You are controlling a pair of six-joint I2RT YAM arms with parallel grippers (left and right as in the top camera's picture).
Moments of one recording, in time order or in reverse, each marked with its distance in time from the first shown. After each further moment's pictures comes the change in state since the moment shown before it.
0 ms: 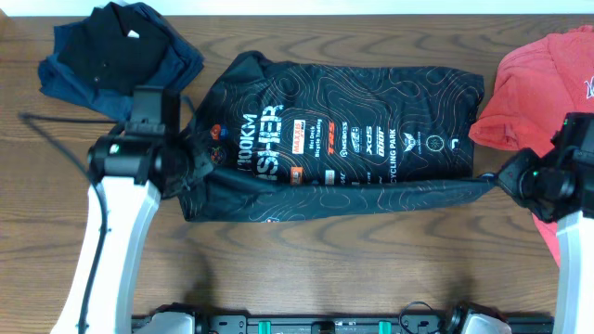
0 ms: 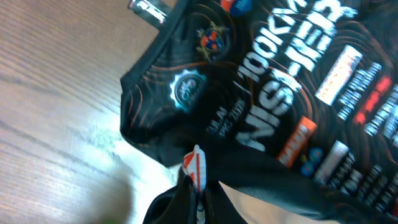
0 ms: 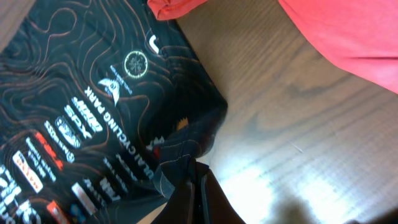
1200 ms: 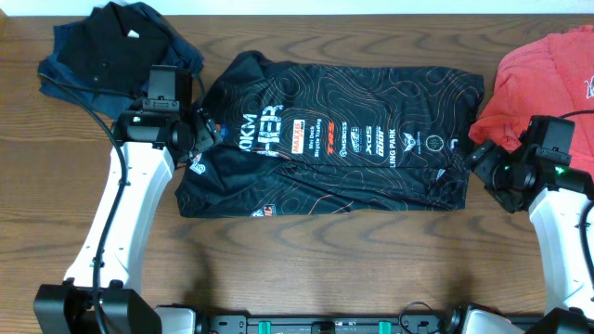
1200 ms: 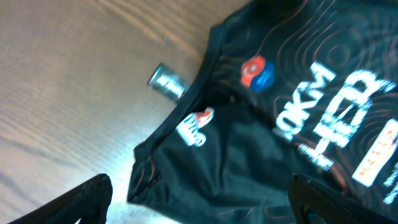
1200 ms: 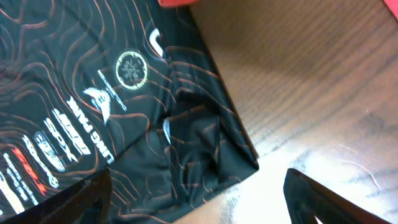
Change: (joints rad) left arm 0.000 0.161 0.000 0.214 -0.182 0.027; right arm 0.027 0.145 -0.226 0.351 -0.082 0.014
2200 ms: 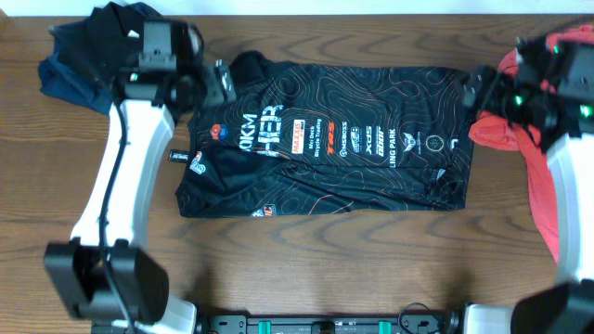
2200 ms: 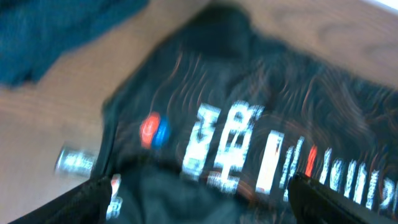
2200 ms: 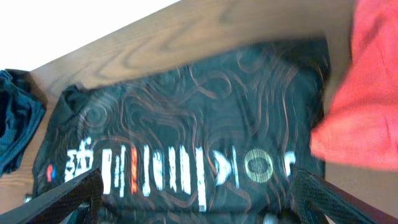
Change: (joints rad) left arm 0.000 0.202 0.319 0.117 0.257 0.176; right arm 0.089 0.203 0.497 0.026 -0.228 -0.309
